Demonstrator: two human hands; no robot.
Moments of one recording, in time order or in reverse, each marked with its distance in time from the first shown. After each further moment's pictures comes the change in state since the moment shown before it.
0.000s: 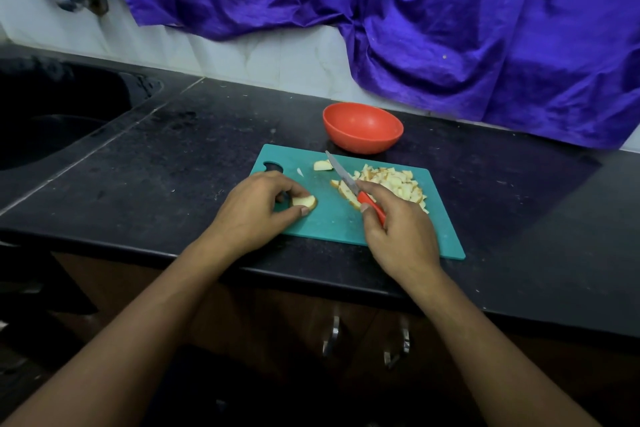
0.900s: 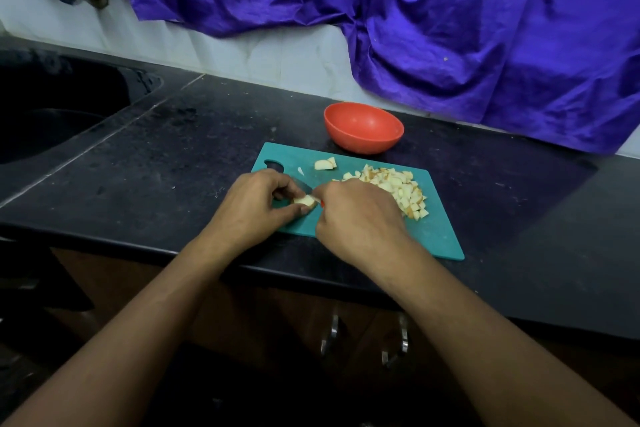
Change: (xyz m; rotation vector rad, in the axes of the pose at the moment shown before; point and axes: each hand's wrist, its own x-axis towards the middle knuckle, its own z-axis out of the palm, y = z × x) left_hand -0.002 0.005 -0.005 -0.102 -0.002 -0.080; right_hand 0.014 -0.088 -0.017 -0.474 -0.382 -0.138
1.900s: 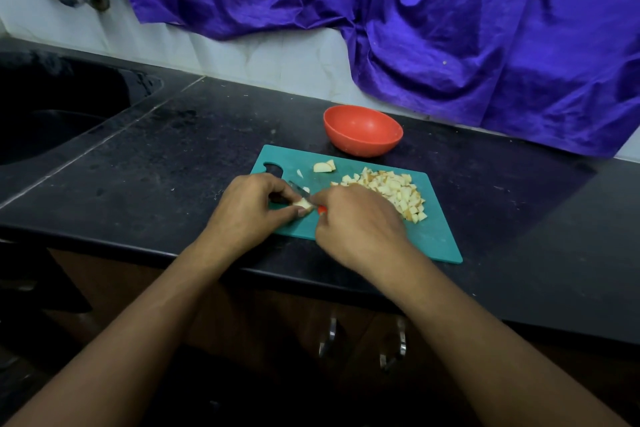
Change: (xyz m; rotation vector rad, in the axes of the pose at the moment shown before) left_hand -0.003 0.000 -0.001 -0.026 0.043 -0.017; right_hand -0.004 0.004 0.002 0.094 0.004 0.007
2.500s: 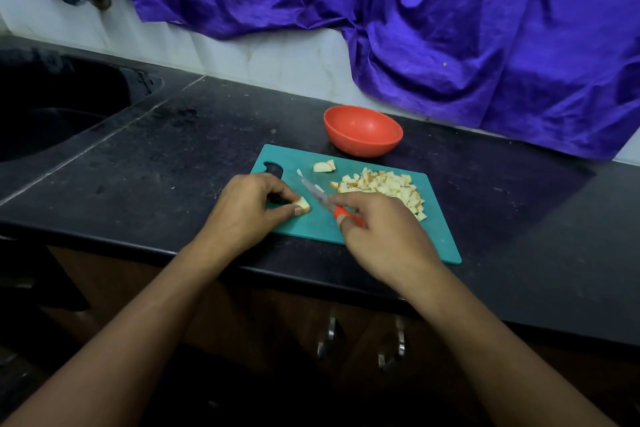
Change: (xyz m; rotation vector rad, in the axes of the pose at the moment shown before) left_hand -0.002 -0.003 -0.001 -0.003 0.012 0.000; right_hand -0.020 0.031 0.007 0.343 0.088 0.053
